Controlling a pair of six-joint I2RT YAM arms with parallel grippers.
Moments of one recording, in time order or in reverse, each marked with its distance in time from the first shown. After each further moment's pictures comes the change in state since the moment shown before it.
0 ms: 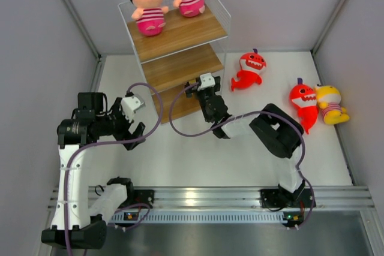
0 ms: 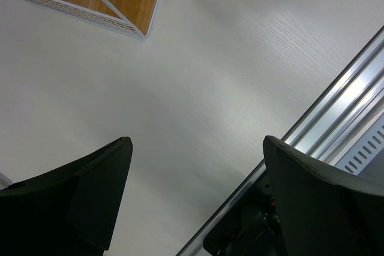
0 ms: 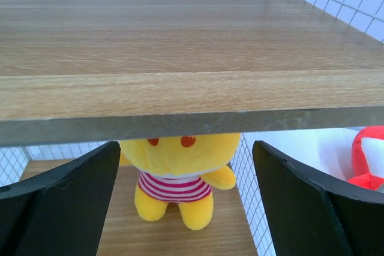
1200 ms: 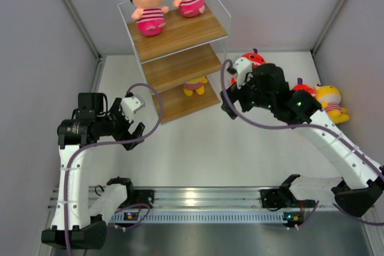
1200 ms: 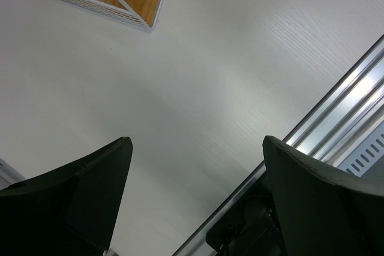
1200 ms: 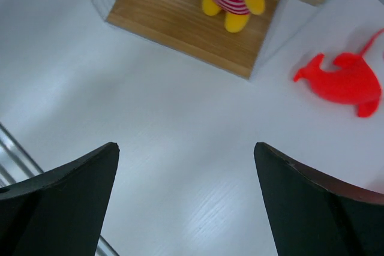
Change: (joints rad) left arm 0.000 0.000 -0.005 0.000 -0.023 0.007; right arm -0.052 -0.814 0.316 -1.909 -0.549 0.112
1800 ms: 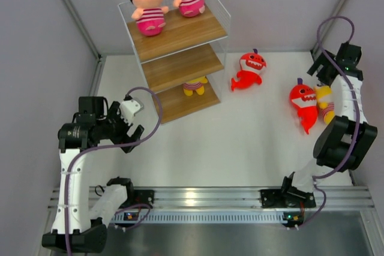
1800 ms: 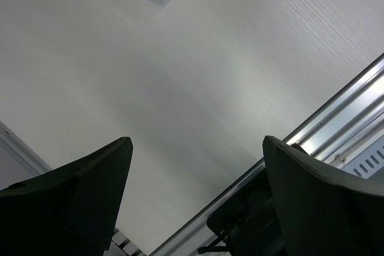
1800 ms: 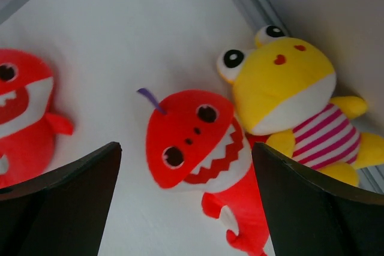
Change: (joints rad) left arm 0.000 -0.036 -0.040 0.000 -0.102 -0.026; right arm -1.127 0.423 0.107 0.163 -0.019 0.323
